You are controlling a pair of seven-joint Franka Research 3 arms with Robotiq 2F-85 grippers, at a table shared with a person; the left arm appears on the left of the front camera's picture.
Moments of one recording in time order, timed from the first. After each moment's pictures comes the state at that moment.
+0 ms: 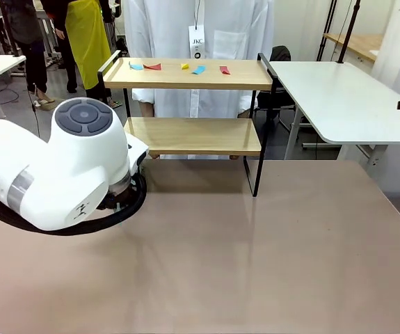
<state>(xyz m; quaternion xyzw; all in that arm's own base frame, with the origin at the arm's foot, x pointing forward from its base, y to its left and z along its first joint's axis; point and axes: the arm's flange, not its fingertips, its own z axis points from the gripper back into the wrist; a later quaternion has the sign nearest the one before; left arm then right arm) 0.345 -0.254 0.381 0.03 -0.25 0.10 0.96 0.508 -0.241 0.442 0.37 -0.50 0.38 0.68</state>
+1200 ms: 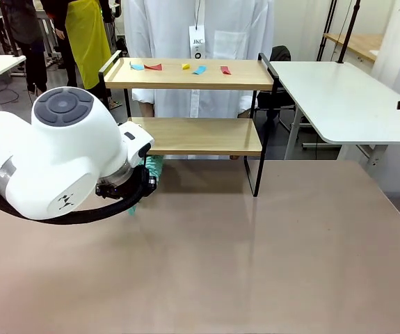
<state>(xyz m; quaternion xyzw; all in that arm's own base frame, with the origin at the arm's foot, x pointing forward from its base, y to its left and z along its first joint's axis) 0.362 -0.259 0.388 -0.05 -0.26 -0.03 0.96 0.508 -0.241 0.442 0.37 -0.50 0.38 0.68</state>
